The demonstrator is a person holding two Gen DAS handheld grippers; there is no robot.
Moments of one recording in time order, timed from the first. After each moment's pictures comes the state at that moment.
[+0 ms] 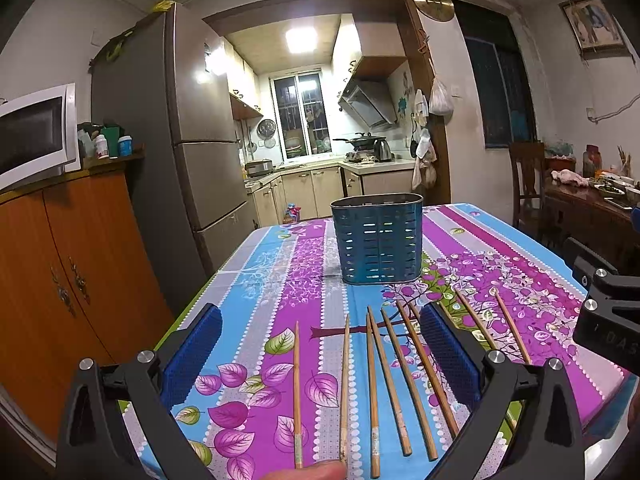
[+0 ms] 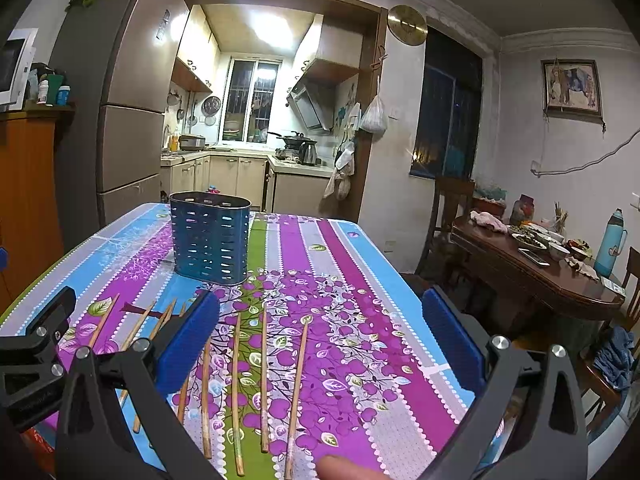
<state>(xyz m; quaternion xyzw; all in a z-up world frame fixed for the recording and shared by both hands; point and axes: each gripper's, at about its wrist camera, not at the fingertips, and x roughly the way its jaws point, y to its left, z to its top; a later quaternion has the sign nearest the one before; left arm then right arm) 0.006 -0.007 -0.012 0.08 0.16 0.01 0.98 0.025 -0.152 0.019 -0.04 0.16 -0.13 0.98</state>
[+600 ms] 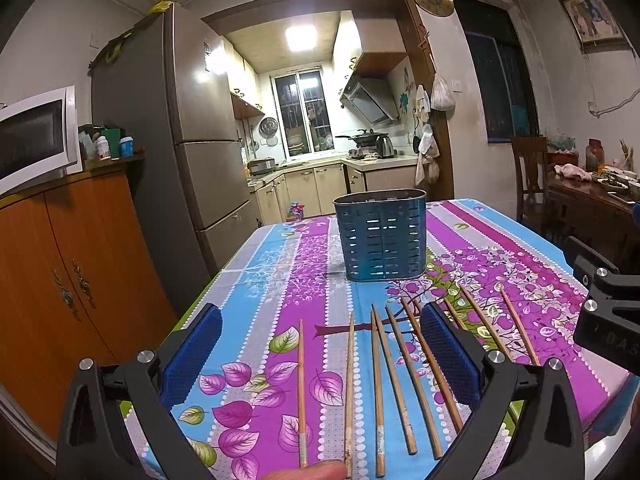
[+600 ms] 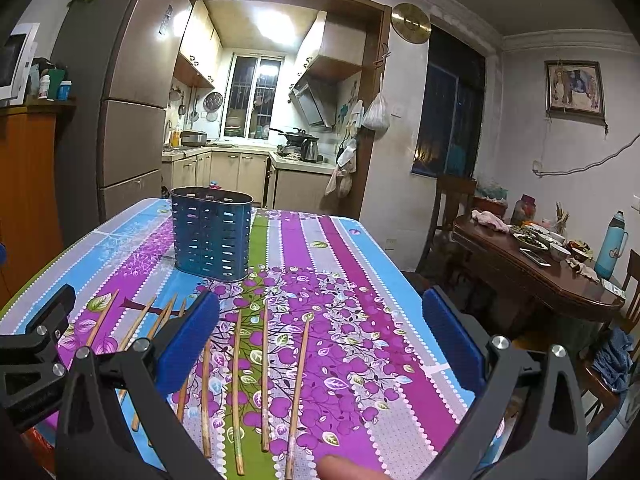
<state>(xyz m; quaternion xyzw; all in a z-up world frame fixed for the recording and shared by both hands) 0.009 -0.007 -0.009 0.09 0.16 0.01 0.98 0.029 -0.150 0.018 -0.04 0.17 -0.13 0.98</state>
